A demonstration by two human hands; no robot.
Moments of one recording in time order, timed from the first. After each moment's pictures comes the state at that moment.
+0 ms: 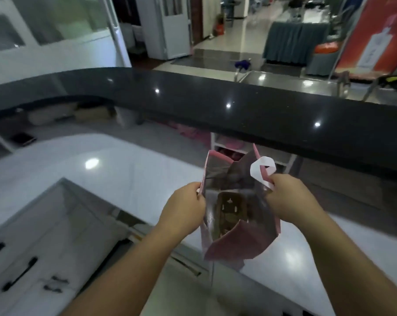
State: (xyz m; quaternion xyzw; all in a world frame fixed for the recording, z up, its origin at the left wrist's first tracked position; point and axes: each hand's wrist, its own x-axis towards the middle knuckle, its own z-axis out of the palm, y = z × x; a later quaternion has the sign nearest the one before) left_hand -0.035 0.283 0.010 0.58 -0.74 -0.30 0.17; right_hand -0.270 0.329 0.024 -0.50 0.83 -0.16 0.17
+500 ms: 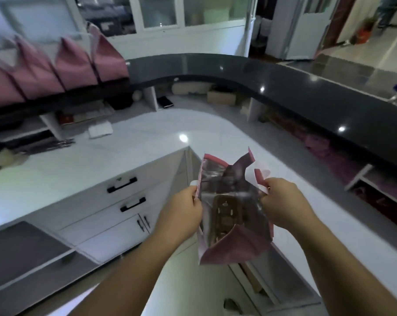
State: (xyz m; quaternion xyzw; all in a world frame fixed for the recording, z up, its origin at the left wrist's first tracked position) left_hand 0.299 0.320 -0.001 0.76 -0.55 -0.24 0.26; right_hand 0.078 0.235 0.026 -0.73 0.65 -0.12 0.17
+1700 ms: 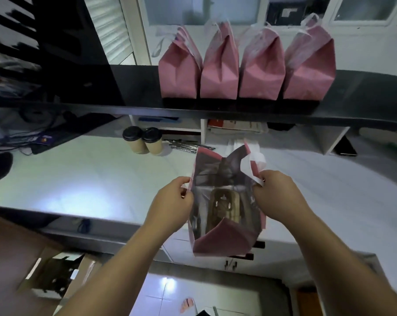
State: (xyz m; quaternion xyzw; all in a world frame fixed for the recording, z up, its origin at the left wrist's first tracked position) left_hand 0.797 0.288 -0.019 0.88 -0.21 -0.16 0.38; right_hand 0.670 0.077 0.019 -0.90 0.35 -0.05 0.26
